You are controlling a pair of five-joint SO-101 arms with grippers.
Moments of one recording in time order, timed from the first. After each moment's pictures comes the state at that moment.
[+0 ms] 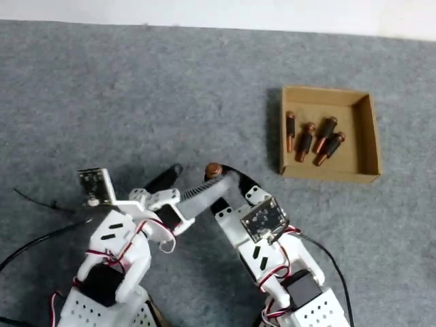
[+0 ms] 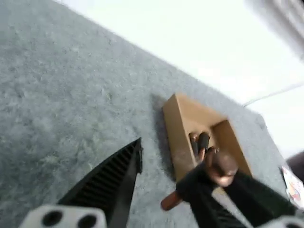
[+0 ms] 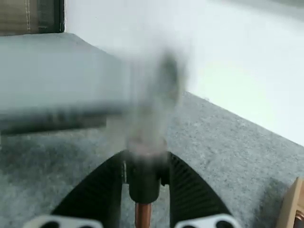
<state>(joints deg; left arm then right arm) 19.2 -103.6 88.9 36.1 43.6 -35.5 -103.3 95.8 19.2 13.7</state>
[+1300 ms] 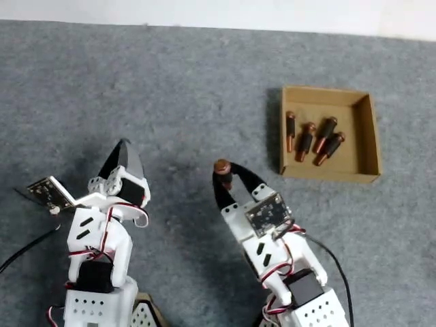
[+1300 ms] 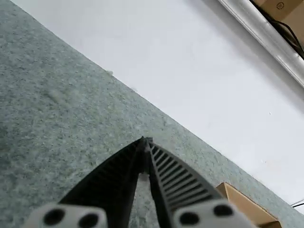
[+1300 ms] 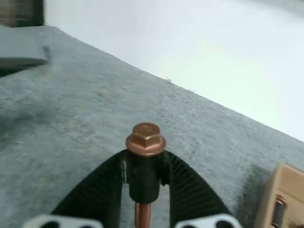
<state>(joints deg) -1.5 -103.6 96.0 20.2 44.0 -31.6 -103.4 95.8 20.3 13.7</state>
